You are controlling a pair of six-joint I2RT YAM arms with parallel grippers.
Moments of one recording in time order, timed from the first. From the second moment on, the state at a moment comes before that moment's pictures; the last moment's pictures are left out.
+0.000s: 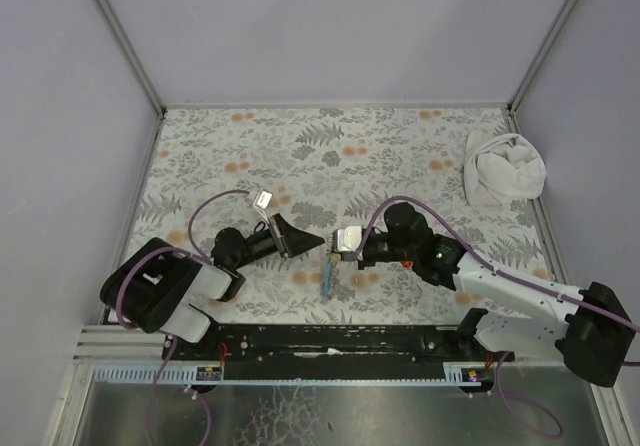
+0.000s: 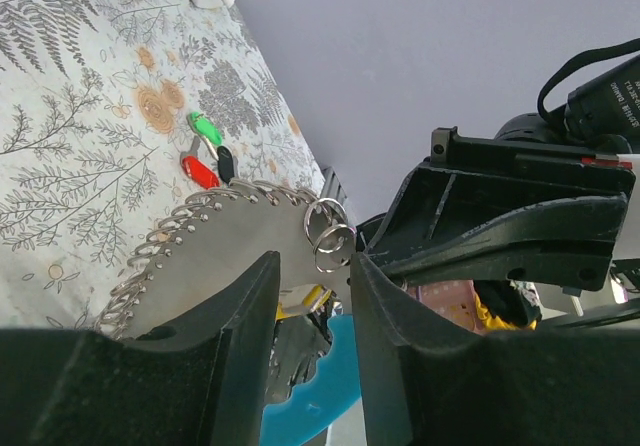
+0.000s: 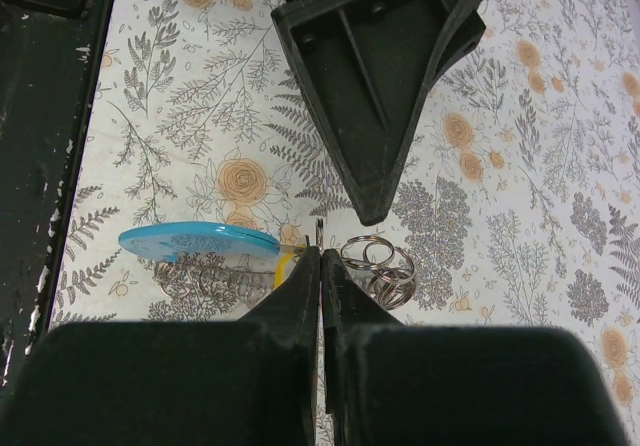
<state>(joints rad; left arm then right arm) -0.50 1.46 0.16 1.43 0.61 -1.15 0.88 1.10 0.66 0.01 -0.48 -0.62</state>
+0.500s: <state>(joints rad) -0.51 1.51 0.19 1.51 0.64 -1.23 0.88 1.09 0.66 0.01 -0.49 -0.63</state>
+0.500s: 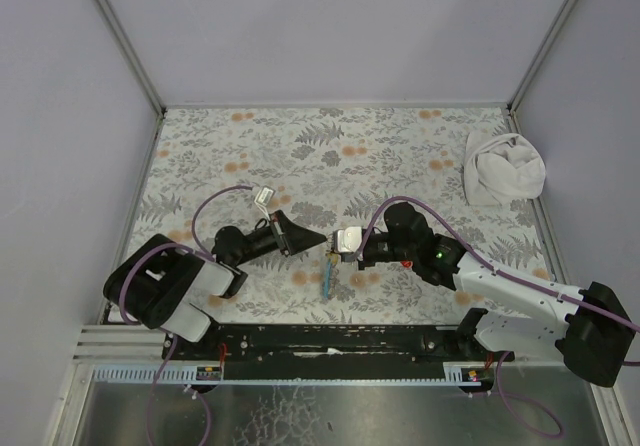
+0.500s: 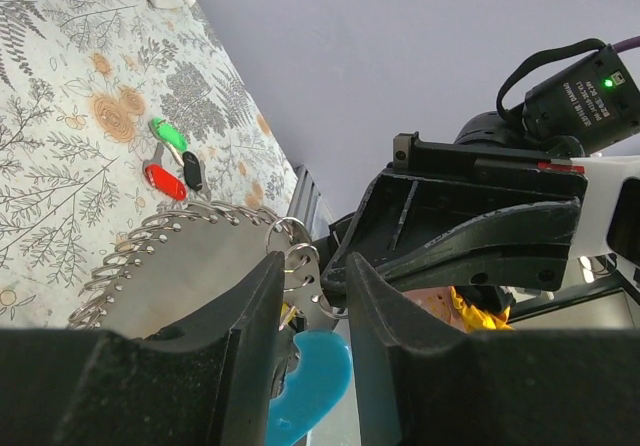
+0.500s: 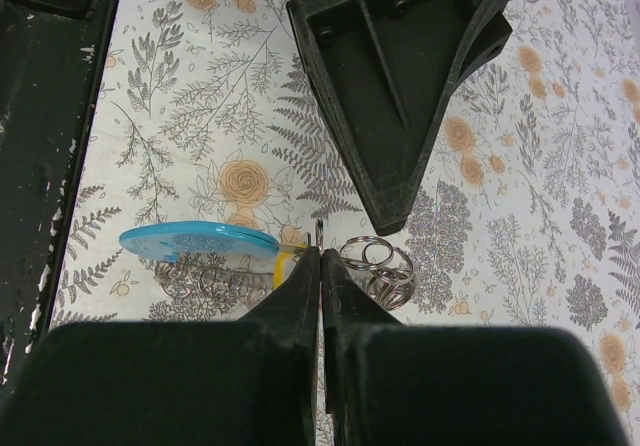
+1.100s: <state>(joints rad) -0.54 1.56 0.19 1.51 0.64 -1.23 0.88 1.09 0.66 0.01 -0.52 -0.63</state>
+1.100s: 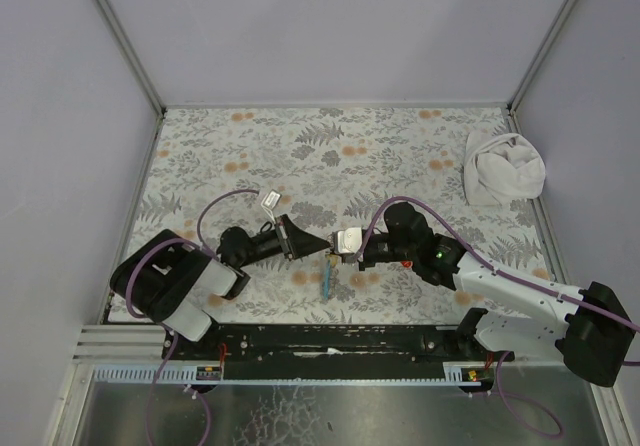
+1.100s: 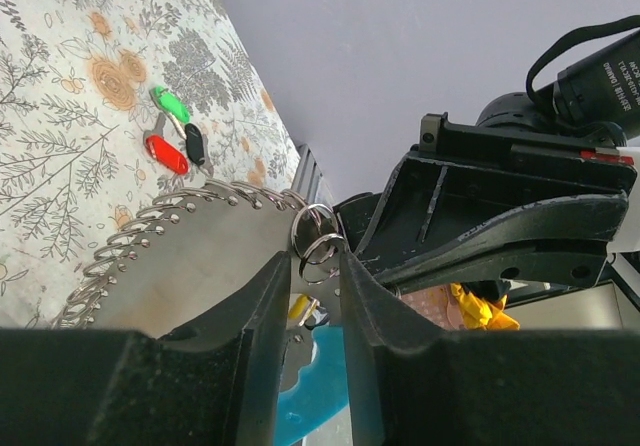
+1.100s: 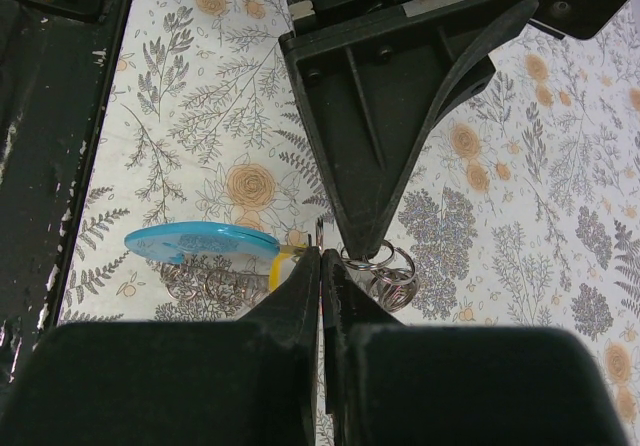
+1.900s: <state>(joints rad) -0.57 1.30 0.22 1.22 0.62 -1.08 0.88 1.09 0.66 0.00 -0.52 -0.63</state>
